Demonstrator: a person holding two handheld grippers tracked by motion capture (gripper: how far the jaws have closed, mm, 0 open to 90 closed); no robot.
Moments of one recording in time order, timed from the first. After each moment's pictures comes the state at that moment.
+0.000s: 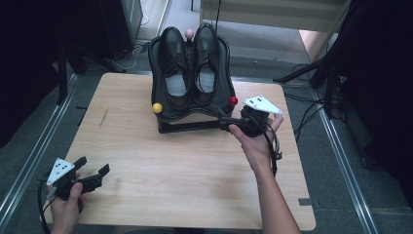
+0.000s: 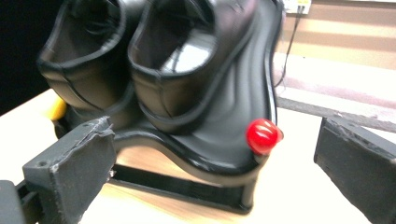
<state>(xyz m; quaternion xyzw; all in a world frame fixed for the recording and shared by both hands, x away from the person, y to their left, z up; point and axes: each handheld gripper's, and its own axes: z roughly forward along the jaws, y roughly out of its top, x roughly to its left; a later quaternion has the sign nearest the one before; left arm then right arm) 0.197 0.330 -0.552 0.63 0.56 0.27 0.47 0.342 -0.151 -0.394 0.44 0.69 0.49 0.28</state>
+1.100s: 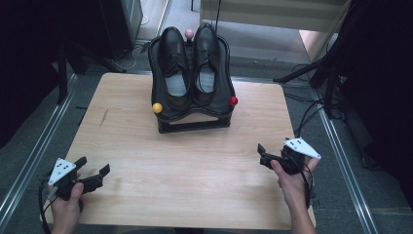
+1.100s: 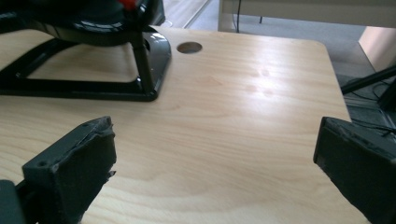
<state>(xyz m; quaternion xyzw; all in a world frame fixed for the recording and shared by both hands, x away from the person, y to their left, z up) 0.198 0.327 -0.552 0.64 0.55 0.28 0.46 0.290 -0.271 -0.481 0.51 0.68 0.44 0.31</state>
